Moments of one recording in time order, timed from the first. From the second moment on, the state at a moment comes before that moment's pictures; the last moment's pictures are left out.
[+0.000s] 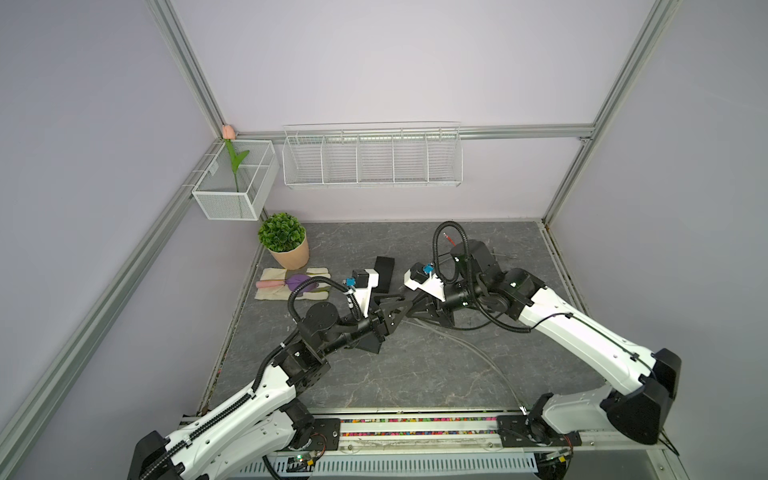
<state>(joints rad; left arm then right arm) -0.81 0.85 0.60 0.28 0.34 -0.49 0.77 1.40 1.35 -0.71 -0.75 -0.36</state>
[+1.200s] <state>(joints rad) -0.81 0.85 0.60 0.32 0.37 -0.48 0.72 1.41 1.39 -0.79 -0.86 -0.42</state>
